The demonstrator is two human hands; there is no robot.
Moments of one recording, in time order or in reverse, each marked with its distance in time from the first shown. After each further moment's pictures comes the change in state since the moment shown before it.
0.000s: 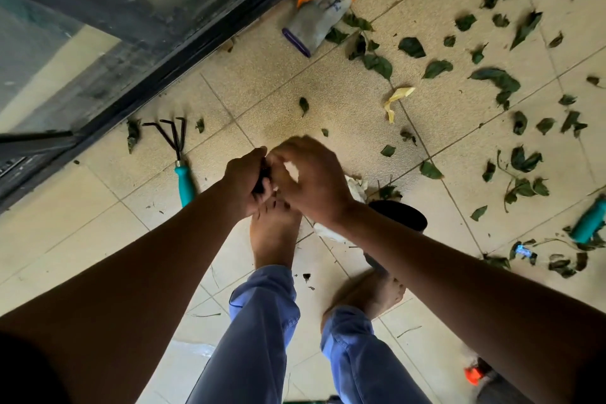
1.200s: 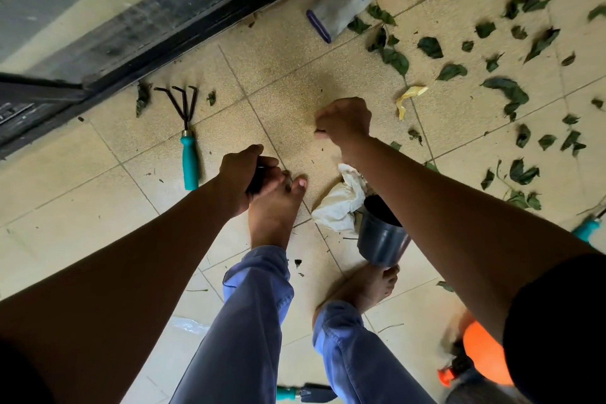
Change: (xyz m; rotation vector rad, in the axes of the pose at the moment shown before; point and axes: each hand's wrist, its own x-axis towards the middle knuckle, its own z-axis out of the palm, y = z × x) left_hand 0.011 -0.049 -0.032 0.147 0.046 0.110; right_hand 0.062 0.069 0.005 0.224 -0.096 0.911
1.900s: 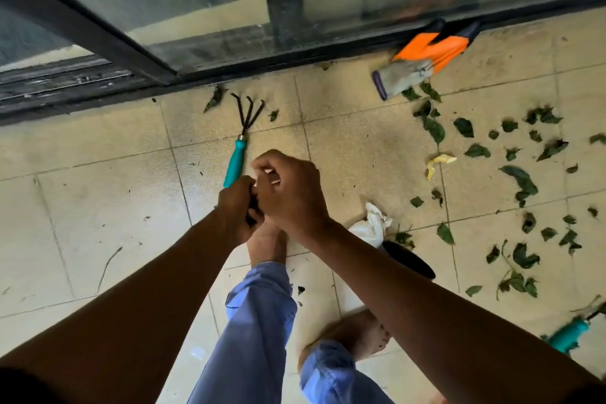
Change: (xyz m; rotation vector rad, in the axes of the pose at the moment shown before) left_hand -0.032 -0.029 -0.073 -0.645 0.032 -0.020; right_hand -0.174 -0.040 0.095 -0.206 -0.065 -1.043
